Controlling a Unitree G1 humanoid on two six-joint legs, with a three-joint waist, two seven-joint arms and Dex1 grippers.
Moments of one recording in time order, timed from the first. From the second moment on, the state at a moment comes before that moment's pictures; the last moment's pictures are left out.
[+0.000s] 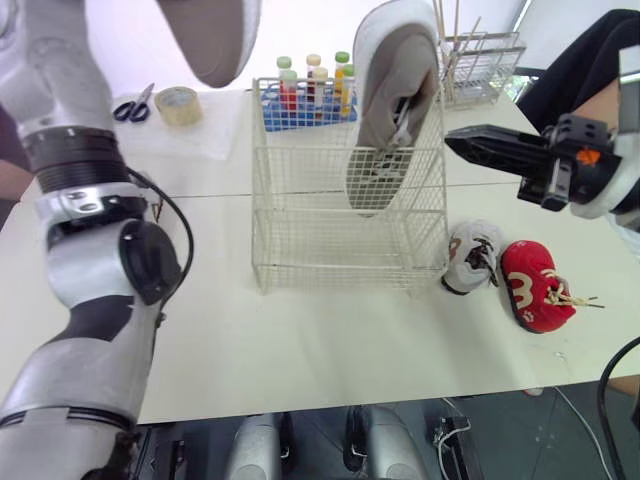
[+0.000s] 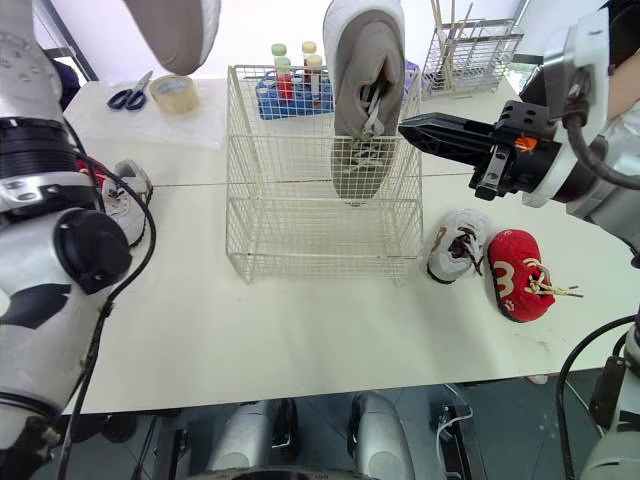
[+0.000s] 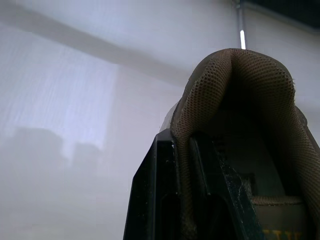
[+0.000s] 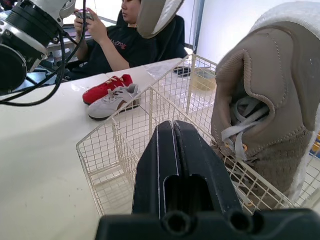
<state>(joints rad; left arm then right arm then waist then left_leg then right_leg) -1.47 0.40 0.39 0.53 -0.42 -0.07 -0.43 -0.67 -0.98 -0.36 -0.40 1.07 0.93 0.72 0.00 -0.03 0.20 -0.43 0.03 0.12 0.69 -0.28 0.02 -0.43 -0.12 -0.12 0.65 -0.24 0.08</state>
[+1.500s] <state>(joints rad) -1.28 0.07 0.19 0.87 -0.08 -0.97 -0.13 -0.51 -1.13 -0.51 -0.58 1.40 0.97 0.41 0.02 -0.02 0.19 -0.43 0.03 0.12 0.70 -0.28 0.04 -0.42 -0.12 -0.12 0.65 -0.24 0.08</state>
